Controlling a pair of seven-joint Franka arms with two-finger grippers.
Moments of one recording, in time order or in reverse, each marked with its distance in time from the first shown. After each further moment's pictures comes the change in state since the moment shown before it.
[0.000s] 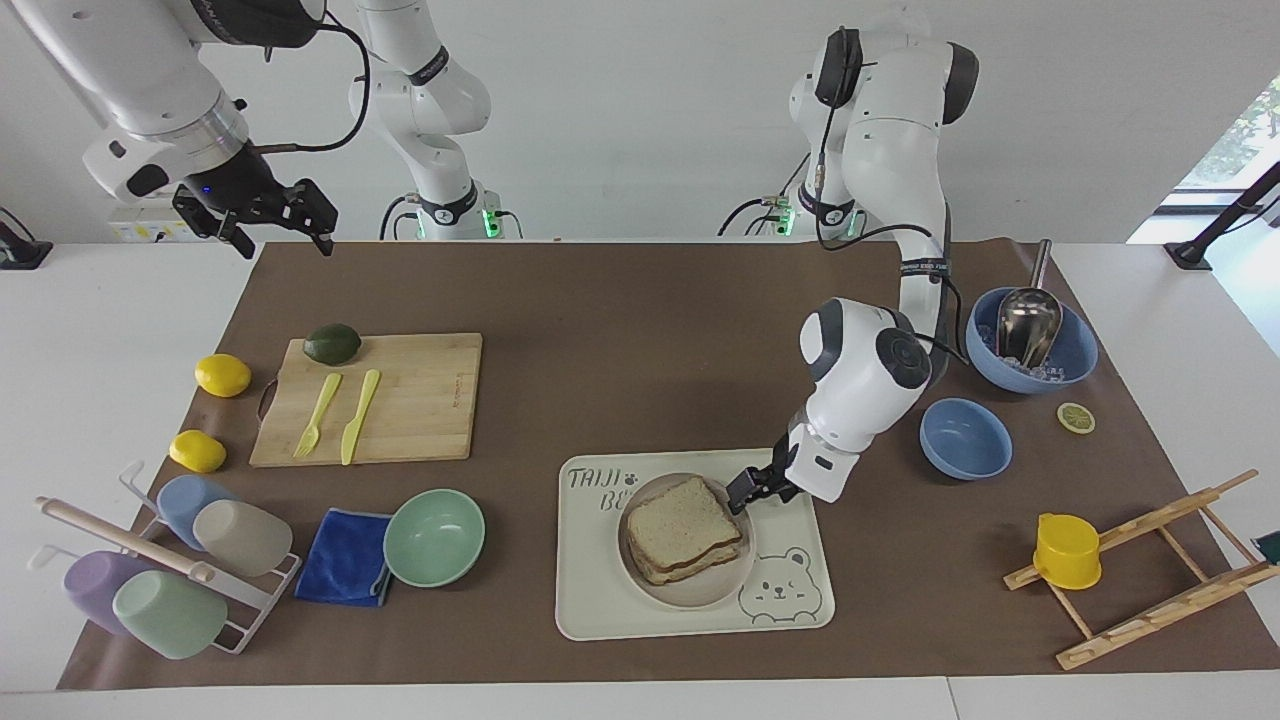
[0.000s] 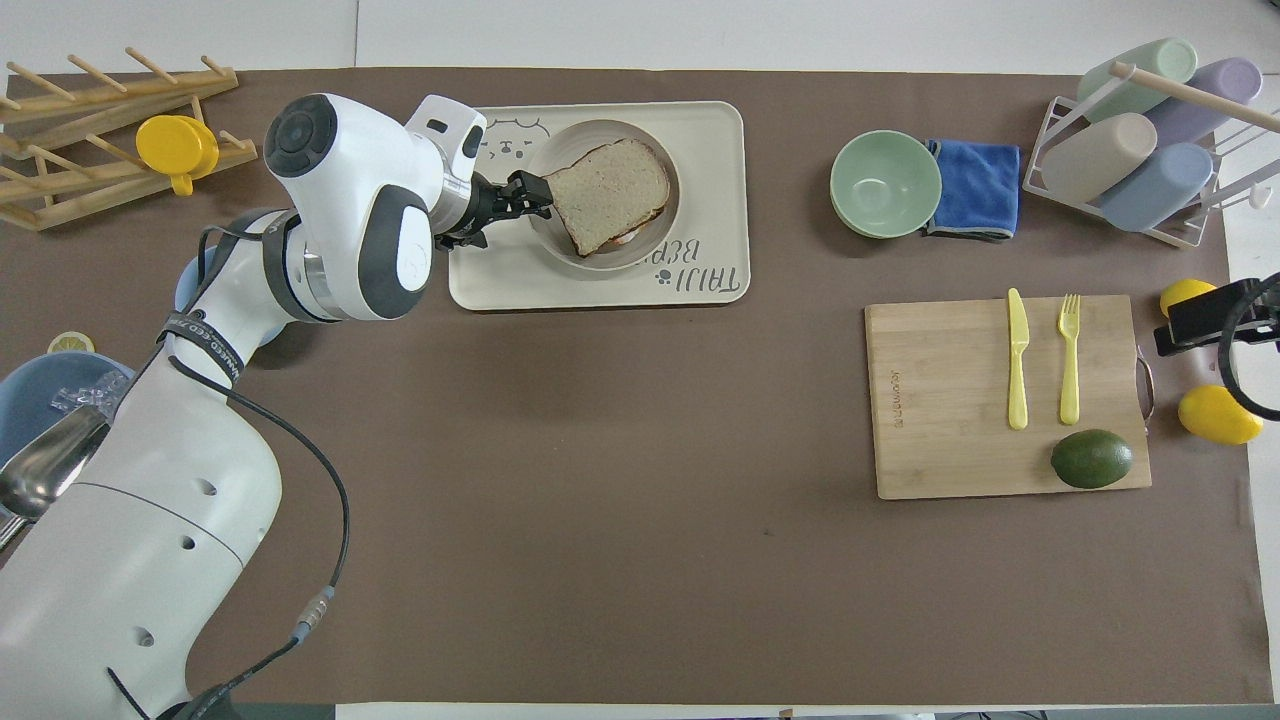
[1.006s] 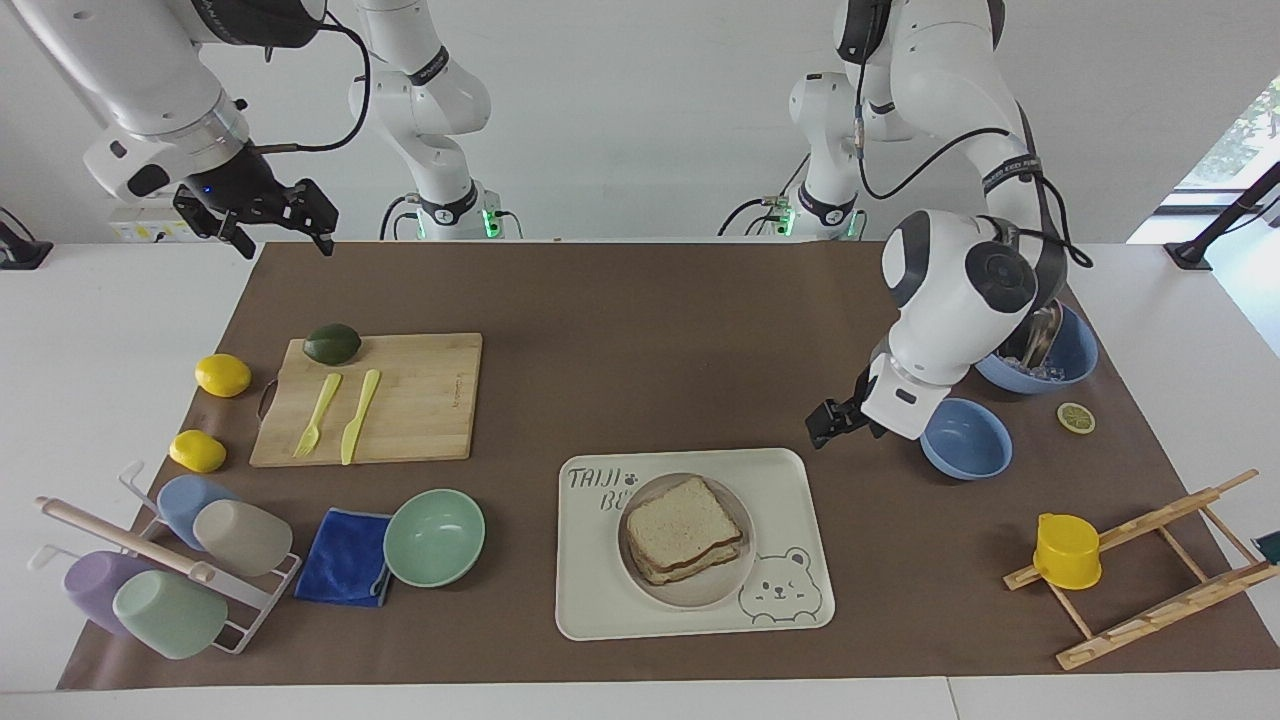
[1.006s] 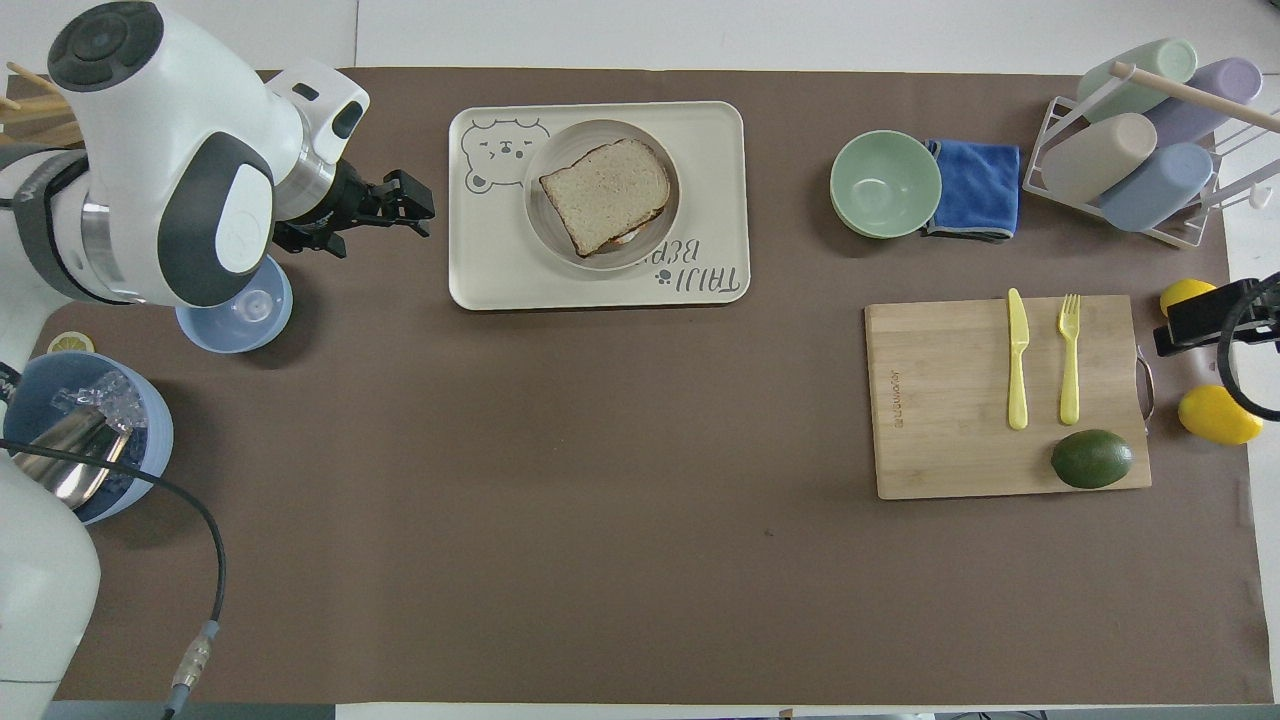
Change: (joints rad) left arm 0.041 -0.254 0.087 0.005 0.231 -0.435 0.041; right arm 0.000 0.000 0.001 0.000 0.000 0.000 0.000
